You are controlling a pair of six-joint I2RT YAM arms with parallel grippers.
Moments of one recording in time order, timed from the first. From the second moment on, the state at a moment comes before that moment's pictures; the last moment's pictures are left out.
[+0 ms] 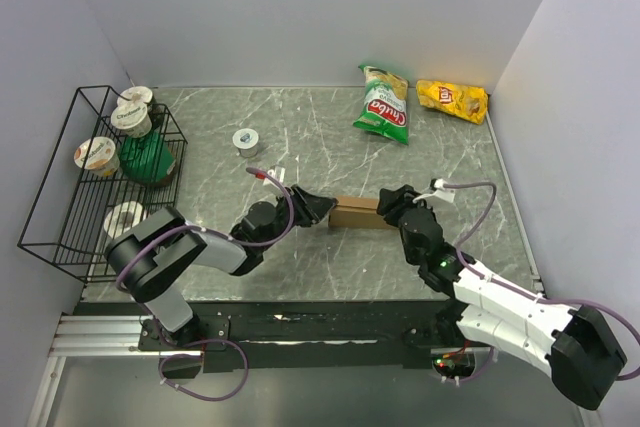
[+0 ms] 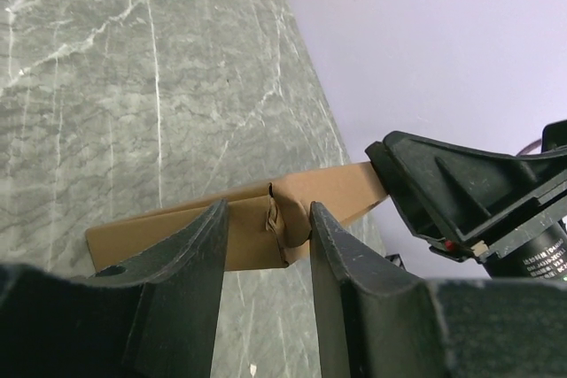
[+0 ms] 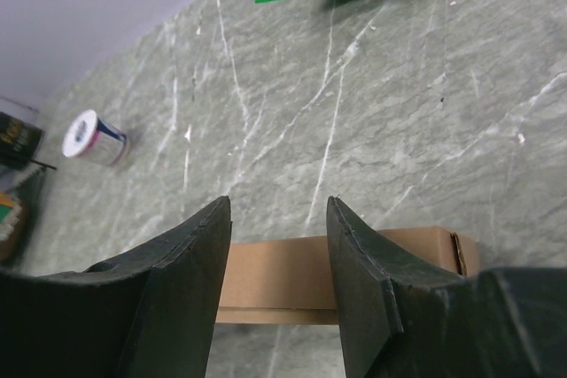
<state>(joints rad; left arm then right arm) -0.82 1.65 0.46 1.14 -0.03 -0.96 0.72 0.88 0.34 0.24 0.66 0.72</state>
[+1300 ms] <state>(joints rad) -0.97 1.64 0.69 0.80 -0.36 -0.72 0.41 0.70 0.54 -0.31 0.30 0.48</state>
